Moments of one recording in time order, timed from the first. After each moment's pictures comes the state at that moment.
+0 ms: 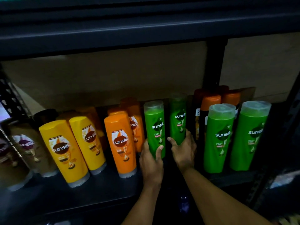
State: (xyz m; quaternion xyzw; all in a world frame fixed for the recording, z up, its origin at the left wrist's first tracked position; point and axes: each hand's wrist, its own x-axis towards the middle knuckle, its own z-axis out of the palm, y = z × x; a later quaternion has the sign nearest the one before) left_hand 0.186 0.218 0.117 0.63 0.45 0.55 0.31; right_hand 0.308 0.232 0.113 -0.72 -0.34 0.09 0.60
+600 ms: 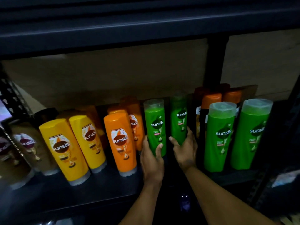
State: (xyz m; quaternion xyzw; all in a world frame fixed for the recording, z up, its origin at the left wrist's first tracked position) left_hand 0.189 0.219 0.116 0.63 0.46 0.55 0.30; right_hand 0.312 0.234 0.106 -0.71 -0.35 0.11 0.60
